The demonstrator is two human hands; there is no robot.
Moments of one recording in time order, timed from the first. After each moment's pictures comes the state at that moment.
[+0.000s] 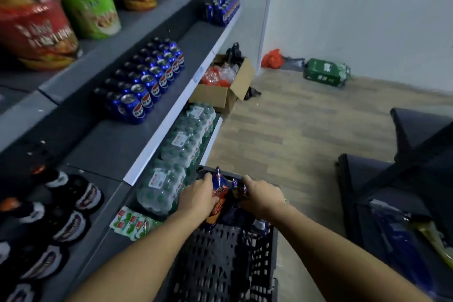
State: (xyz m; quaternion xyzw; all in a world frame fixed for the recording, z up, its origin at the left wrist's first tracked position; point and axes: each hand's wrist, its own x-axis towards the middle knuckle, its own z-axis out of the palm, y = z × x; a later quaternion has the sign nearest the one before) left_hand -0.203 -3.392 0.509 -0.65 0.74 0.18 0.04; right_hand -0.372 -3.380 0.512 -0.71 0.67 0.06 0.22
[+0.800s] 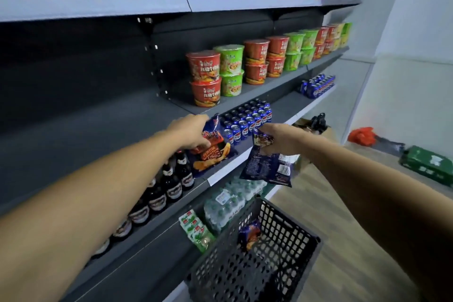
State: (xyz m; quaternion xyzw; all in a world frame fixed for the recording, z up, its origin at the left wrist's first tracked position) left_hand -0.087 -3.275 0.812 -0.78 0.63 0.02 -0.04; right_hand -0.328 -3.369 0.796 -0.90 0.41 -0.01 0.10
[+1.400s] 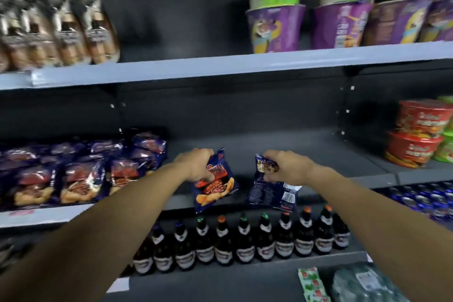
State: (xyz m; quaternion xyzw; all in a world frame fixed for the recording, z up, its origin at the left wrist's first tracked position) left_hand 0.186 -2.966 0.837 -0.94 0.35 0.04 -0.06; right_hand 0.053 -3.198 0.823 -0.99 0.07 -0.03 0.11
